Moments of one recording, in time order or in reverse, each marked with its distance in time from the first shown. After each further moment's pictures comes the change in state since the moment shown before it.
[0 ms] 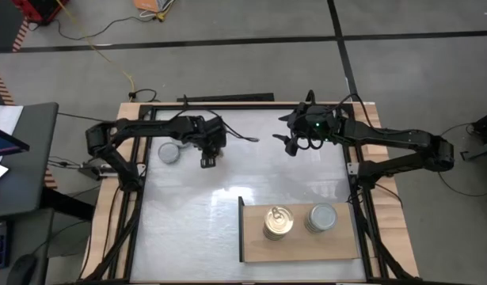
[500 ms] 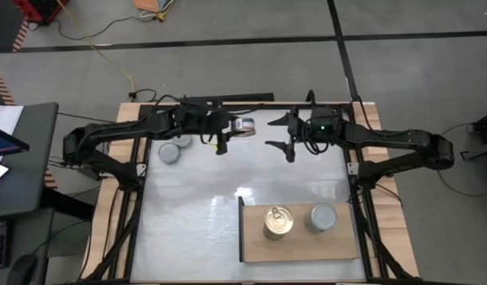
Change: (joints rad) left arm -0.058 -0.232 0.034 0.629 0.144 0.057; right arm 0.070 0.003 0.000 0.232 -0.174 -0.022
